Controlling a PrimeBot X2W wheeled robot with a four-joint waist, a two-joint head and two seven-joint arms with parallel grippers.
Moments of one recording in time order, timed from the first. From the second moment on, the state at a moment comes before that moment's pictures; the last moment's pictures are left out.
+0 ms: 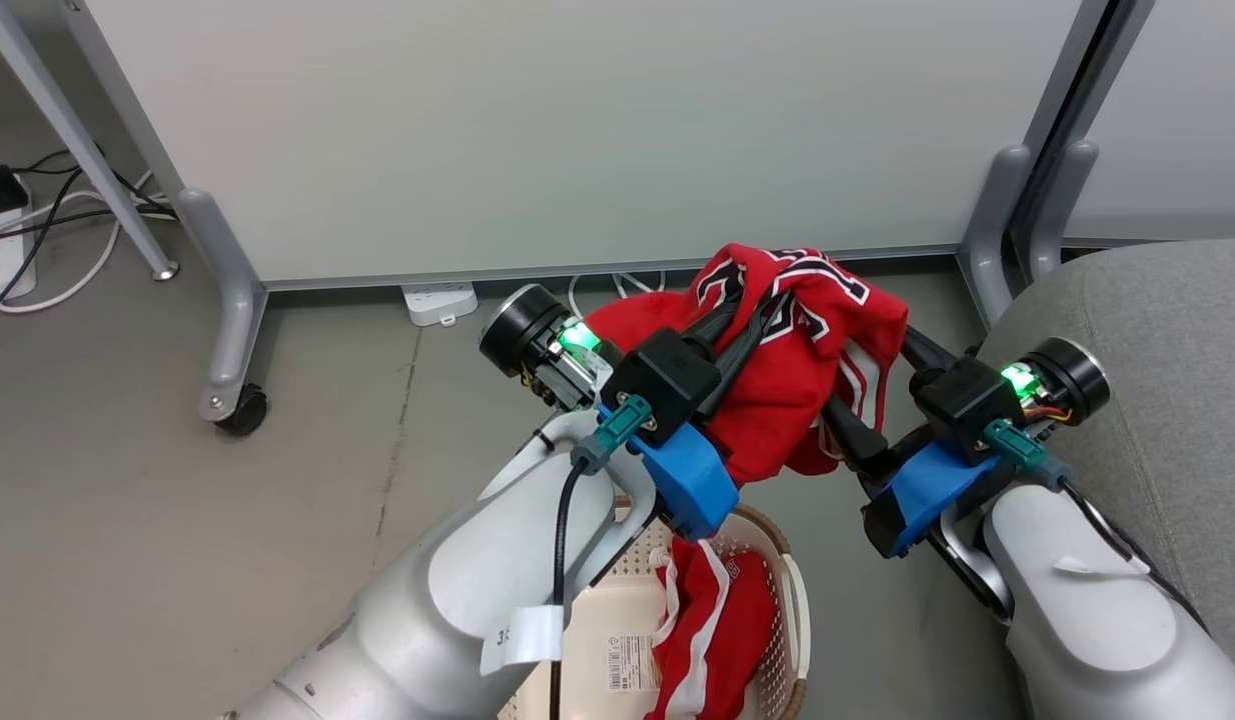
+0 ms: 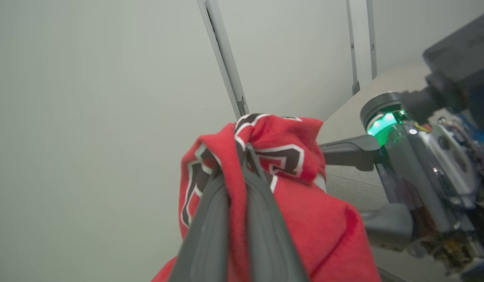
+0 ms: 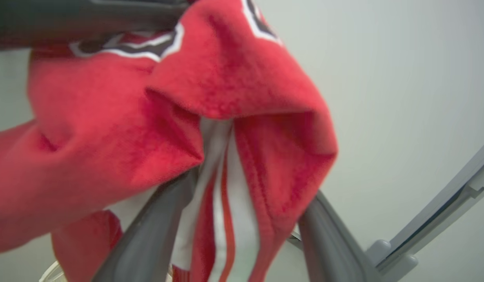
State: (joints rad) left arm -0.78 0.05 -0.93 0.57 -0.40 -0.04 -0.26; right arm -0.55 -0.26 0.45 0.50 0.10 0.13 -0.26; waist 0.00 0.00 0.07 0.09
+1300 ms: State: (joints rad) left arm -0.81 0.05 -0.95 0.59 -0.43 -0.01 -0.26; right arm -0.56 -0.26 0.43 0.49 0.15 0.13 -0.26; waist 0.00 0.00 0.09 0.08
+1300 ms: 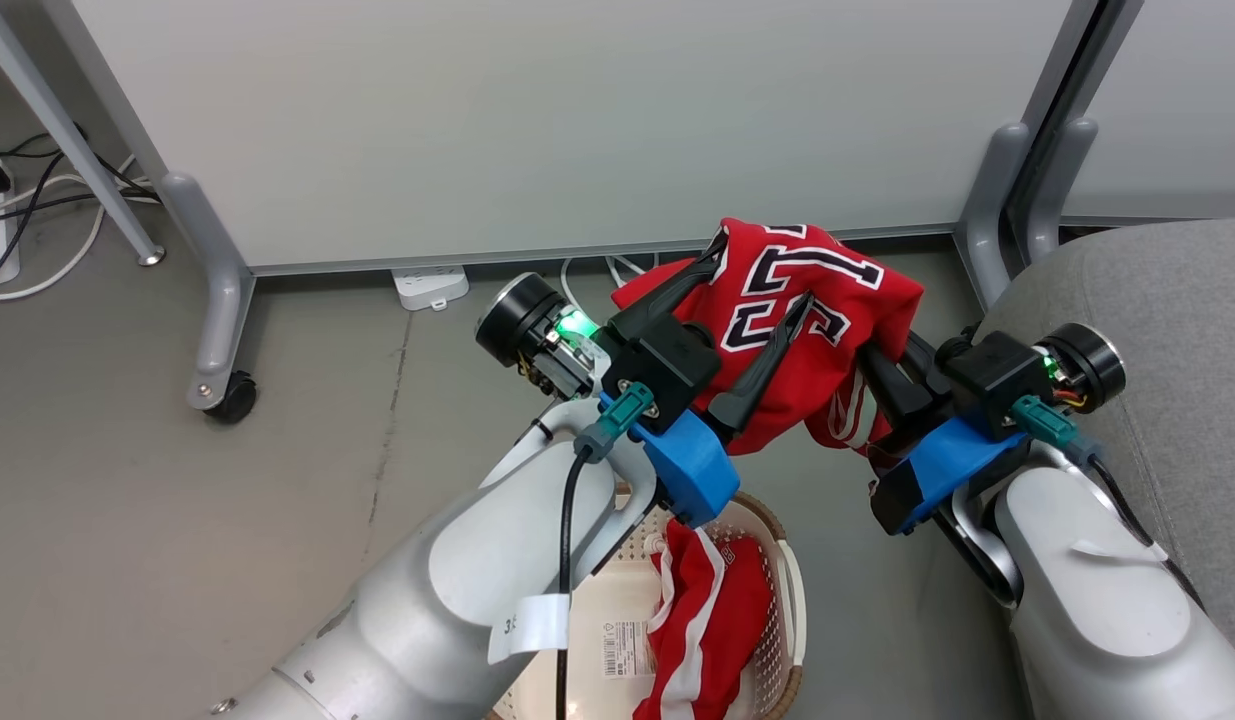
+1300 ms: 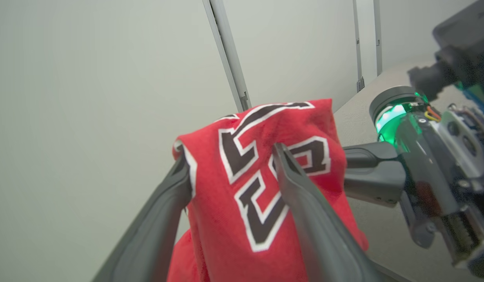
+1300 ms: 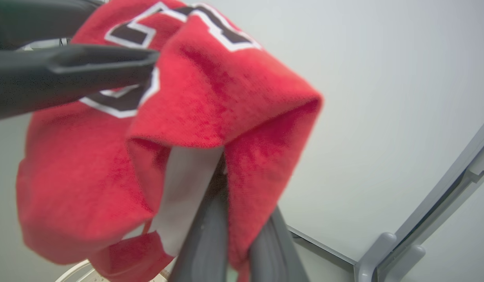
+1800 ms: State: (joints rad) left arm -0.80 0.07 -0.94 0.60 -0.40 -0.01 -0.26; right arm -0.54 -0.23 0.25 0.40 0.16 0.13 -0.26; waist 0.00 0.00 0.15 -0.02
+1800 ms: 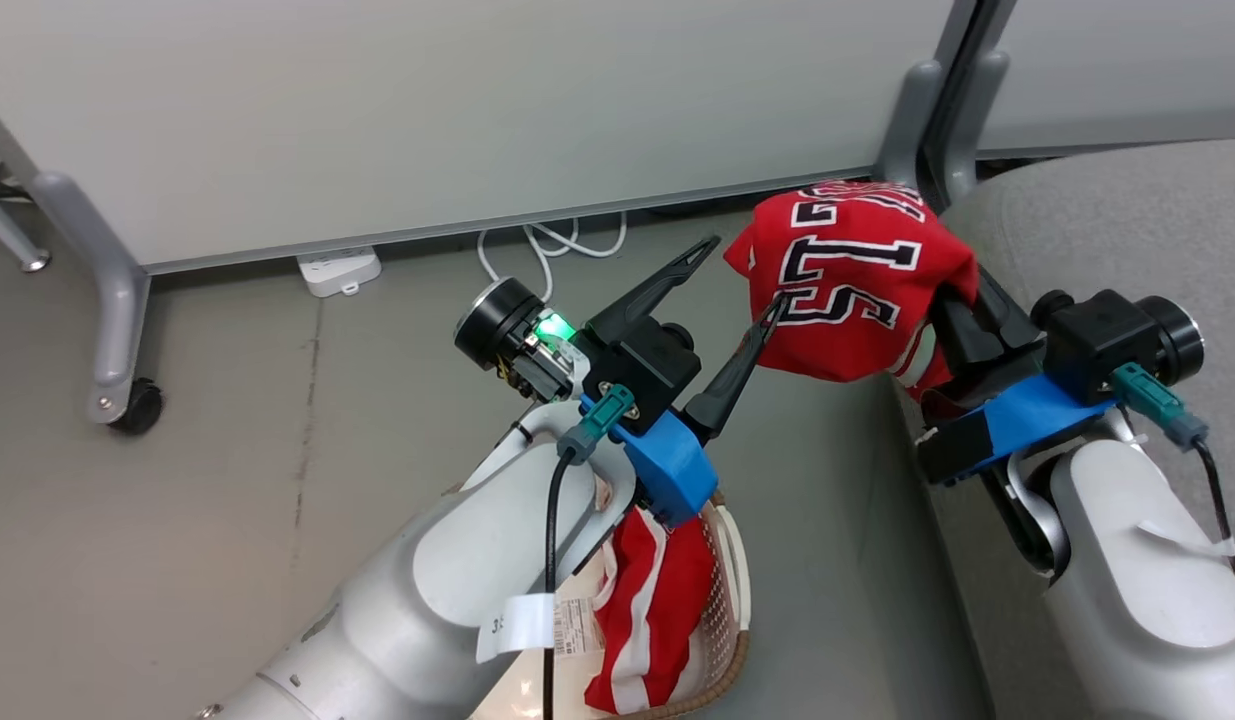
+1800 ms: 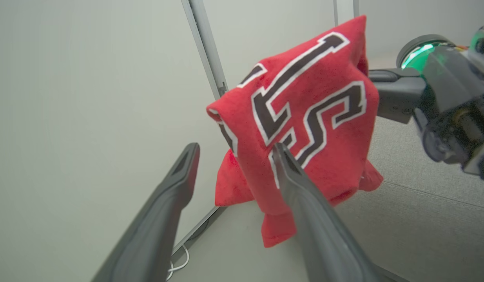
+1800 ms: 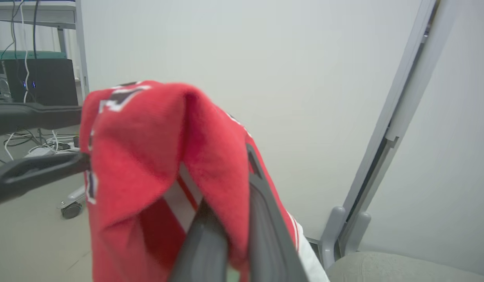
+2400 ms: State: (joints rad) left arm -0.74 0.07 -0.98 0.56 -0.37 -0.03 -0.26; right arm -0.45 -0.20 0.02 0.31 0.16 0.13 -0.26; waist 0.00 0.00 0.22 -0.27
